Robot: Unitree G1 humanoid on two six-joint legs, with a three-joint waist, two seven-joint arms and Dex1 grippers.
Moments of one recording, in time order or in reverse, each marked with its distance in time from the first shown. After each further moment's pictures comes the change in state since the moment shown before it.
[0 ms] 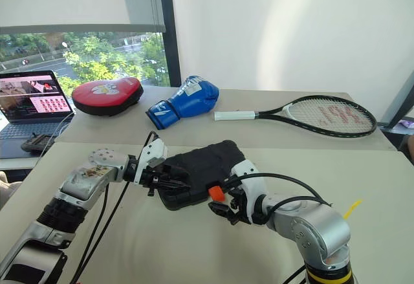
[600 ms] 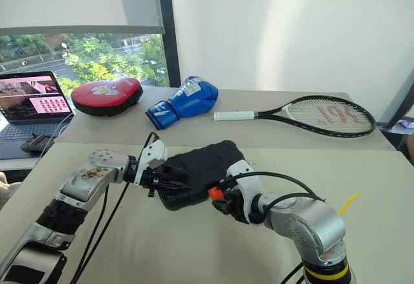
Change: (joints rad) left arm 0.008 0.000 0.000 -0.011 0.004 0.000 0.003; right arm -0.029 -0.018 0.048 0.037 -0.018 -0.002 -0.015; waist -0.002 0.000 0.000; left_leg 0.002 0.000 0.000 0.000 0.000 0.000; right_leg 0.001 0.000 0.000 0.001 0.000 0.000
